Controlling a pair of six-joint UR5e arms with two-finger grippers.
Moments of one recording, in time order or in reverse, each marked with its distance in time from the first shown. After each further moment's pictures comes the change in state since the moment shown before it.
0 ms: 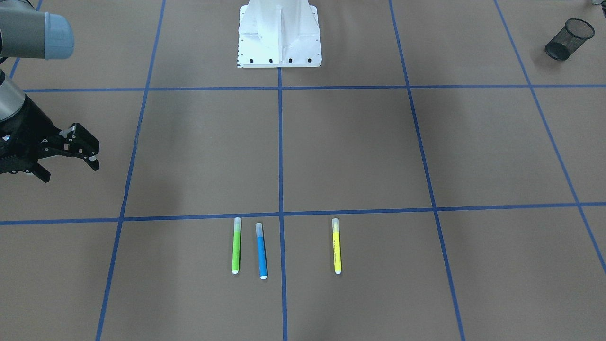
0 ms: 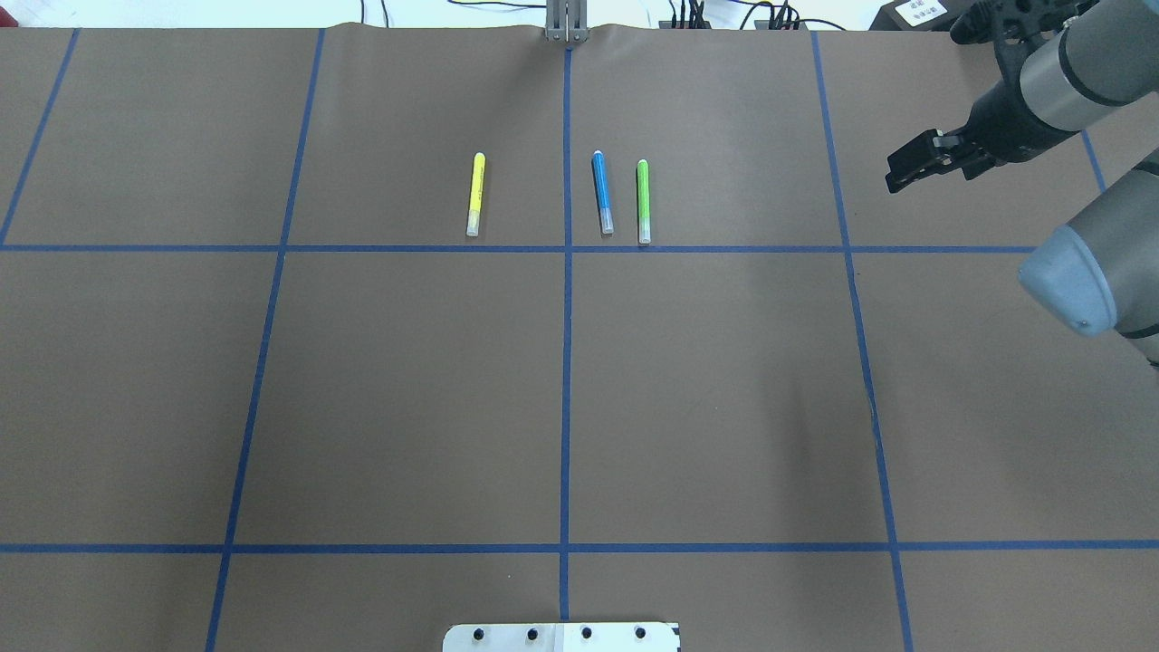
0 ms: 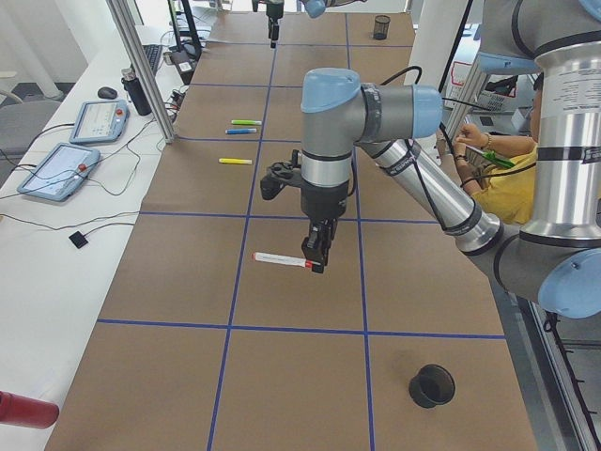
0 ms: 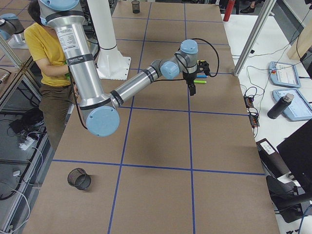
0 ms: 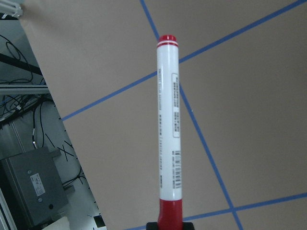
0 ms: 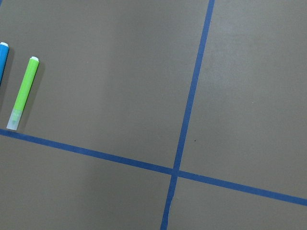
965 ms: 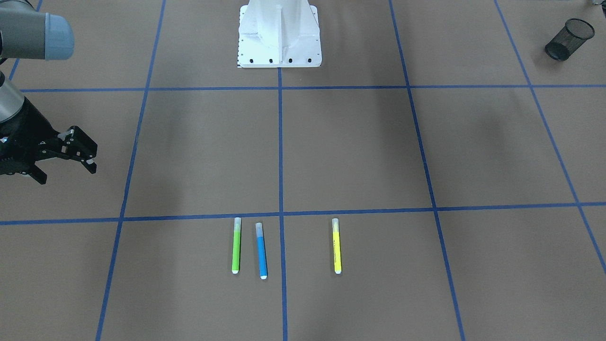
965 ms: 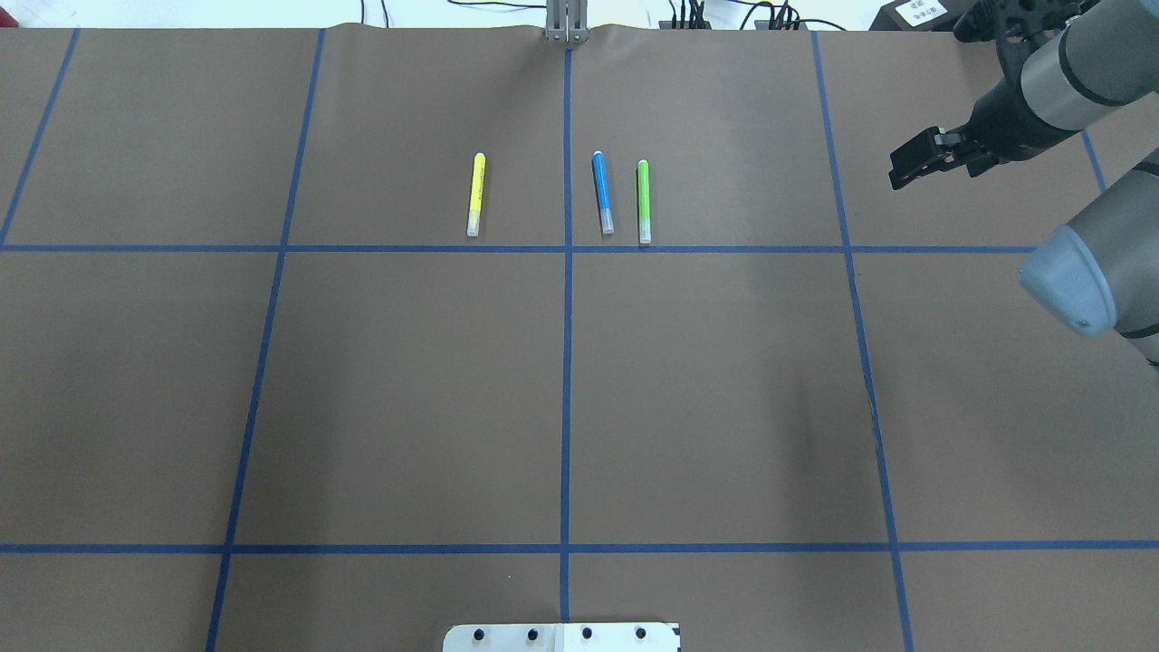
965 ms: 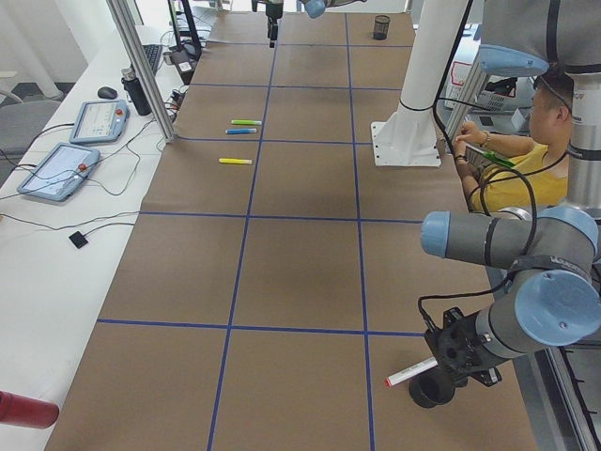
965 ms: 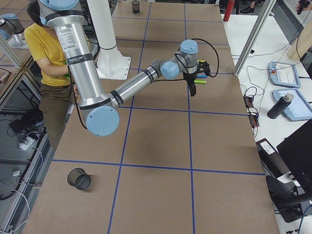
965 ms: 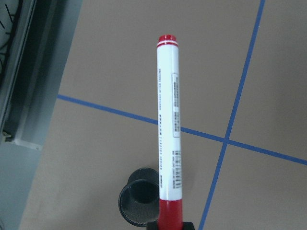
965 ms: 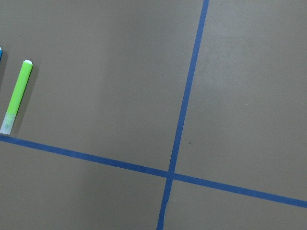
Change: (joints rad) left arm -0.600 0.388 0.229 0.022 -0.133 0.065; right arm 0.000 0.000 -0.003 0.000 -0.024 0.016
